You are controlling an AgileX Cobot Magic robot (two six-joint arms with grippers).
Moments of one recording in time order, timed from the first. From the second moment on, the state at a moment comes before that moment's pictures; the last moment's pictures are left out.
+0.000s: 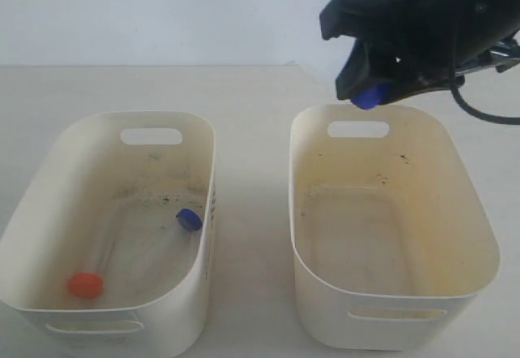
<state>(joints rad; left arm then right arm) -0.02 0.00 0.00 -0.05 0.29 0.02 0.52 1.36 -1.20 0.26 0.90 0.19</state>
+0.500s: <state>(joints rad) -0.02 0.00 0.00 -0.05 0.29 0.02 0.93 1.48 -1.20 0.34 0.58 0.27</state>
